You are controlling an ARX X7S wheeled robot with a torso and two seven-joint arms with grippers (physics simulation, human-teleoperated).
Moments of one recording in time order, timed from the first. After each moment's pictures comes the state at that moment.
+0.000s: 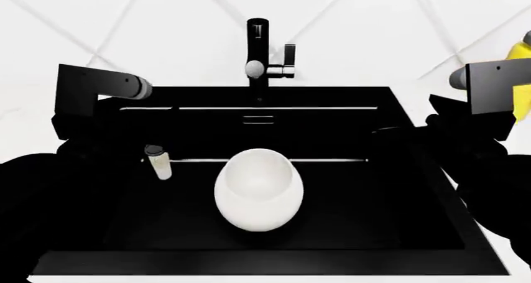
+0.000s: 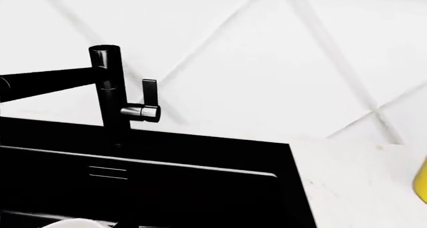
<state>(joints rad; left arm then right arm) -0.77 -0.44 -0.01 0.44 -0.73 -1.28 -0.20 0.78 0.49 0.11 -0.48 0.82 1.35 0.25</state>
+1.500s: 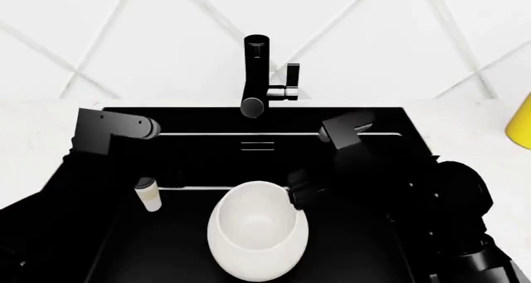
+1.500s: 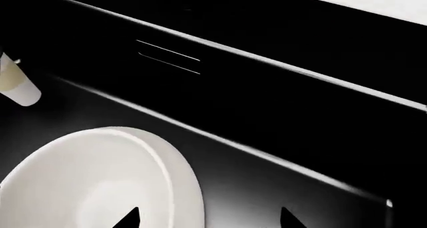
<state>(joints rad) -0.59 -0.47 0.02 0.43 -0.70 -1.18 -0.21 0.91 0.32 -0.37 0.04 0.80 1.38 0.20</state>
